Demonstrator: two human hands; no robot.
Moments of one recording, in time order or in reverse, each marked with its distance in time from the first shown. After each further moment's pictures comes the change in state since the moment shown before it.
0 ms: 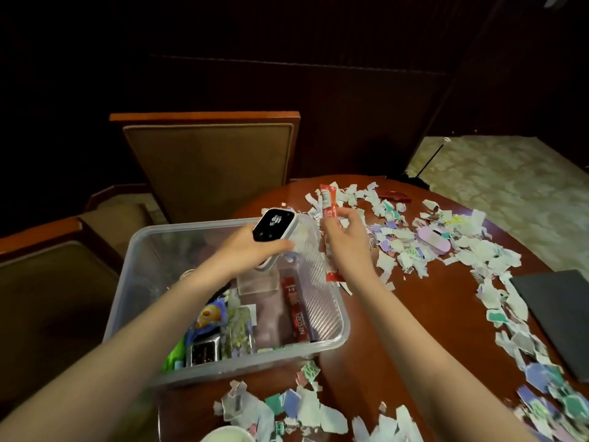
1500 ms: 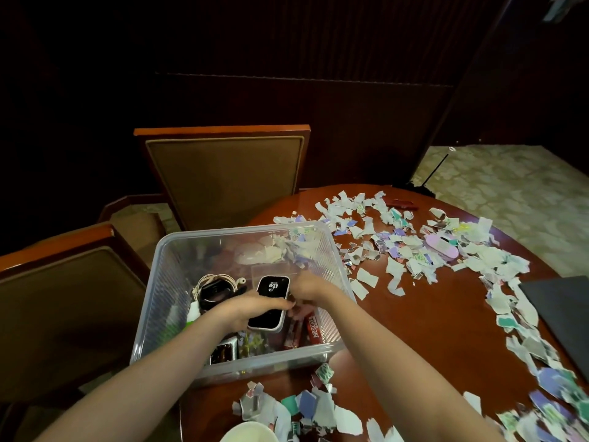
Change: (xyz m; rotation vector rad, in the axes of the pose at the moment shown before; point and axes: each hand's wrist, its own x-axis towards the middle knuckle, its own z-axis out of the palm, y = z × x) left_hand -0.001 -0.080 0.025 -0.281 -0.347 -0.365; right_hand 0.007 0.045 0.068 -0.806 -0.686 0.283
